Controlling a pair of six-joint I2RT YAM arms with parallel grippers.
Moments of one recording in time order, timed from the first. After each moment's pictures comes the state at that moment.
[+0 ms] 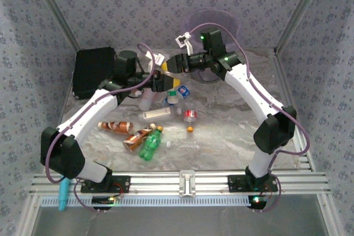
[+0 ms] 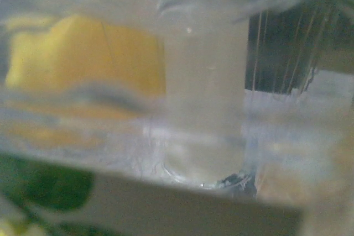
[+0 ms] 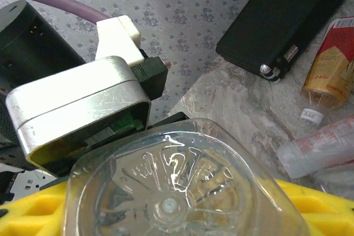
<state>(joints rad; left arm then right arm) -0.46 1.44 1.23 -0.17 0.91 -0.41 0.50 1.75 1.78 -0.53 -0.91 0.38</state>
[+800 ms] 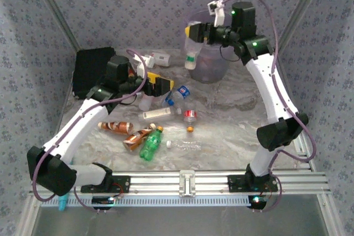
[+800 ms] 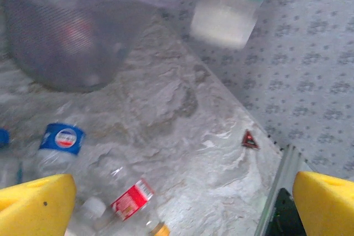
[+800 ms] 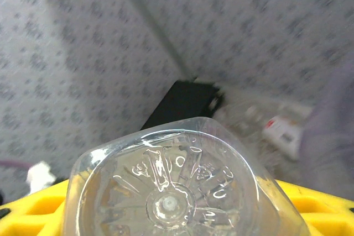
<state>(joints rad) -0.47 1.26 1.18 -0.34 0.59 -0.34 0.31 1.76 2.12 -0.65 -0.60 0.33</state>
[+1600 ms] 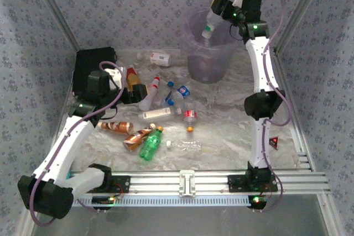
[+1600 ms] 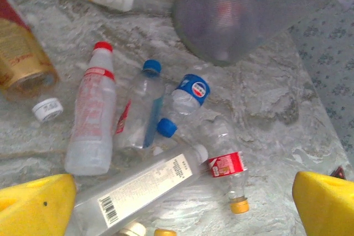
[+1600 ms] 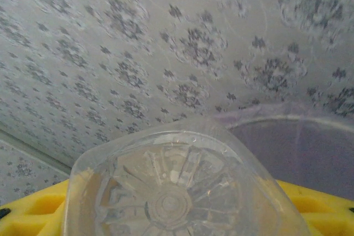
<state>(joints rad) -0.28 1.05 1.00 -0.56 0.34 -0.41 0.12 2.33 2.72 -0.62 -0.36 0.51</state>
